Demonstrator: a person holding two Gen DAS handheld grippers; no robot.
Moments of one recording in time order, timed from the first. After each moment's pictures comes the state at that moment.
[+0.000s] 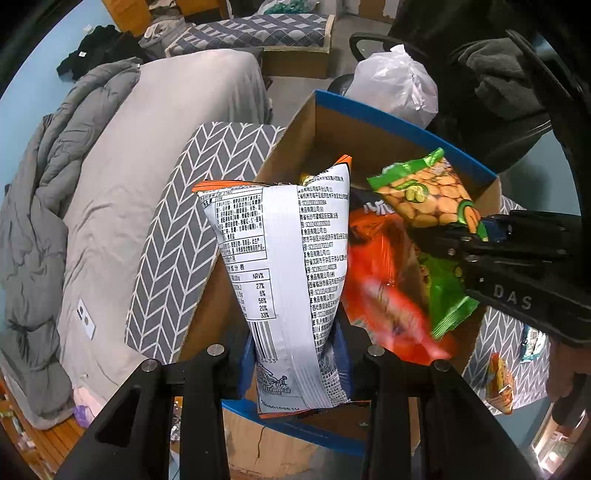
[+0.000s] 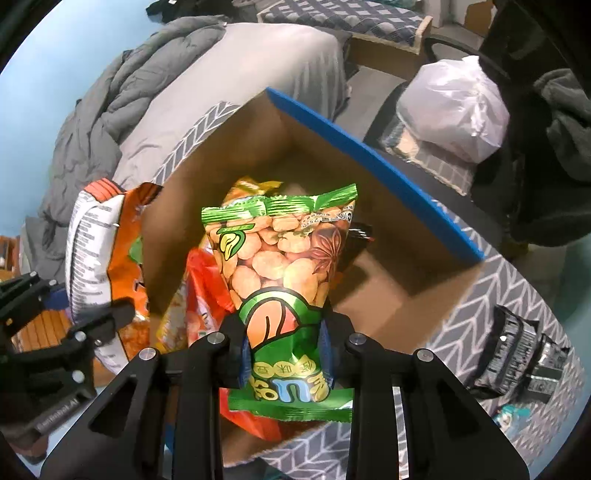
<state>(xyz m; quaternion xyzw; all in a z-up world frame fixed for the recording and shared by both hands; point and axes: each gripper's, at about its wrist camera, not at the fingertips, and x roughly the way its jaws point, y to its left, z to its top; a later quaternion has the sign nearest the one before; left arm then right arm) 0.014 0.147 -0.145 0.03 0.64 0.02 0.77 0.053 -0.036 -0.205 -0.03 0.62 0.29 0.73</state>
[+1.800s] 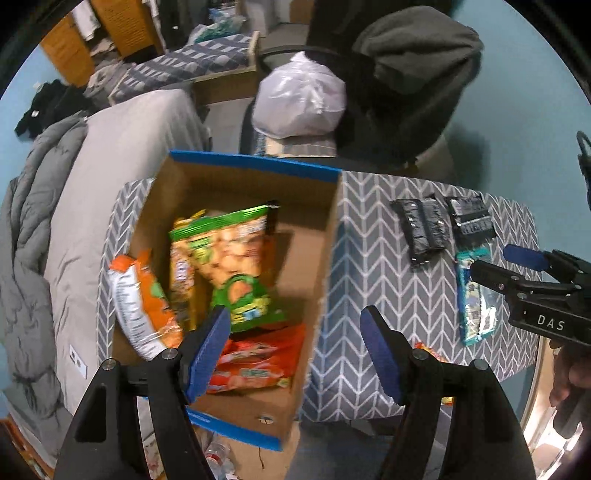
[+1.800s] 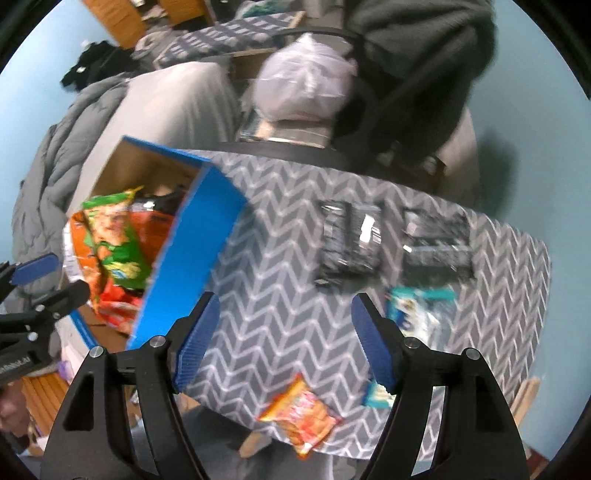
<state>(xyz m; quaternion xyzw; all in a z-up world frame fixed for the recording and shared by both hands) -0.002 0.007 -0.099 0.08 0.62 -0.08 0.78 -0.004 -0.245 -0.169 0.05 0.62 0.12 0.77</state>
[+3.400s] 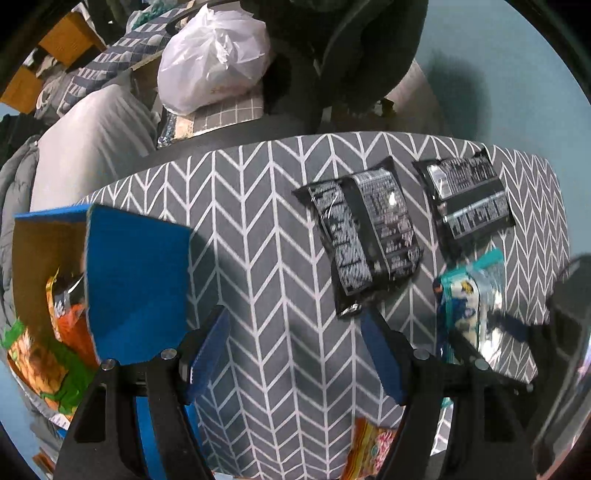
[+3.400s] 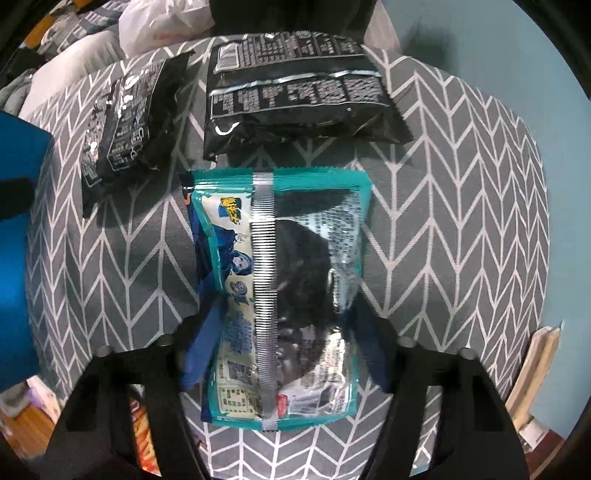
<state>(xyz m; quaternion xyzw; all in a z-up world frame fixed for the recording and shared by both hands) 0.056 -0.159 -0.229 0.14 0.68 -0.10 0.71 -0.024 -0.327 -0.328 0.05 0.69 -0.02 0.72</state>
